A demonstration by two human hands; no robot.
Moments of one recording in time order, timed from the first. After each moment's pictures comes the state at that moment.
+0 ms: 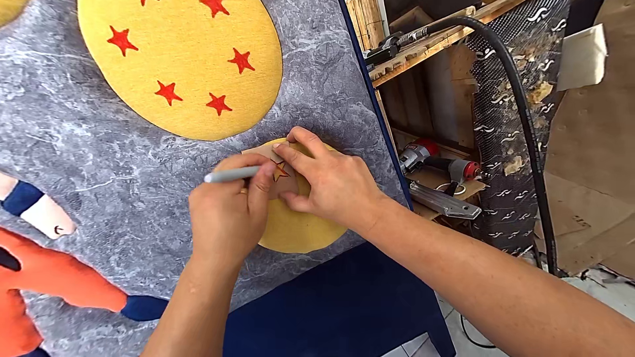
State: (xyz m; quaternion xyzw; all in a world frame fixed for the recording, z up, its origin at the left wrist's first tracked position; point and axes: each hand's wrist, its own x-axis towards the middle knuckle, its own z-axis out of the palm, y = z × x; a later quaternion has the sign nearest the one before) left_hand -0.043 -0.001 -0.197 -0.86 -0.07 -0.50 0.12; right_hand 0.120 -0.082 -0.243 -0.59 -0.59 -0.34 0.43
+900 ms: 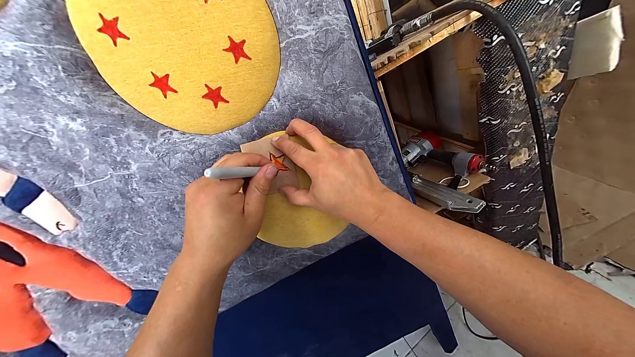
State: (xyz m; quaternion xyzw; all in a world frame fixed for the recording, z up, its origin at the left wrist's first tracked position) left_hand -0.052 0.005 -0.192 -0.88 -0.04 -0.46 0.12; right_hand 0.120 -0.082 -0.243 -0.59 -0.59 -0.34 0.42
